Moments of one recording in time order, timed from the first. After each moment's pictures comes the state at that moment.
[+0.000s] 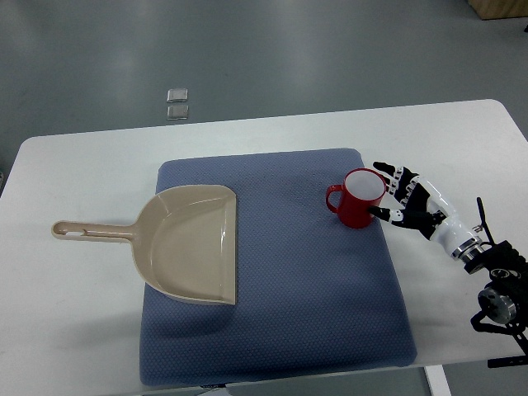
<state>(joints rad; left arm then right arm) 0.00 0.00 -0.06 -0.15 0.08 -0.04 0.09 0.28 -0.25 1.06 0.82 -0.98 0.34 0.61</state>
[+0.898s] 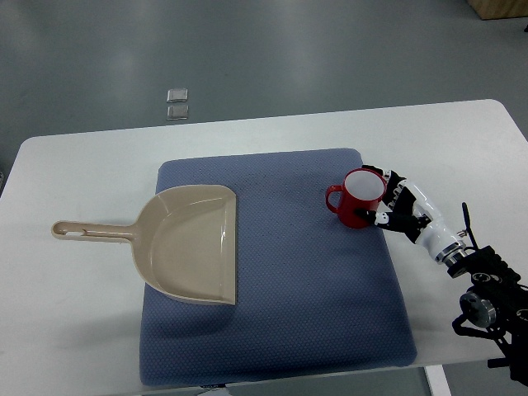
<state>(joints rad) 0.00 0.00 -0.06 -0.15 0.08 -0.04 0.09 0.28 -0.18 1.05 0.81 -0.98 0.30 0.61</state>
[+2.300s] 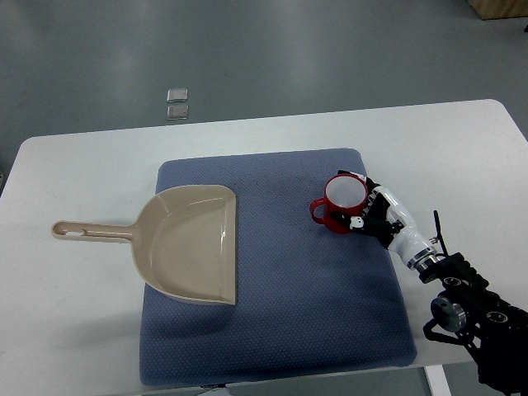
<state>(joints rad) 0.00 0.00 -0.06 -0.15 0.08 -0.04 0.09 0.31 -0.07 1.04 0.75 -0.96 0.31 0.61</state>
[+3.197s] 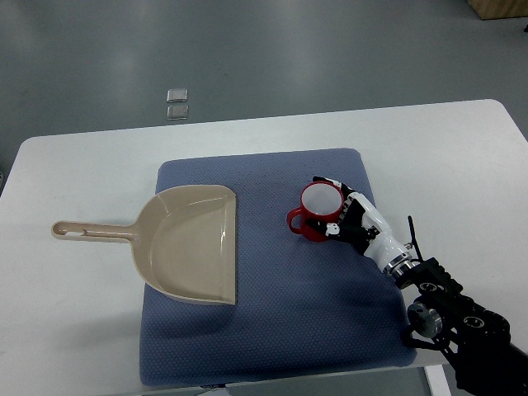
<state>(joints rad) 0.00 0.00 -0.06 -0.15 0.08 -0.04 0.09 0.31 0.00 1.00 0.75 -0.97 0.30 0.61</state>
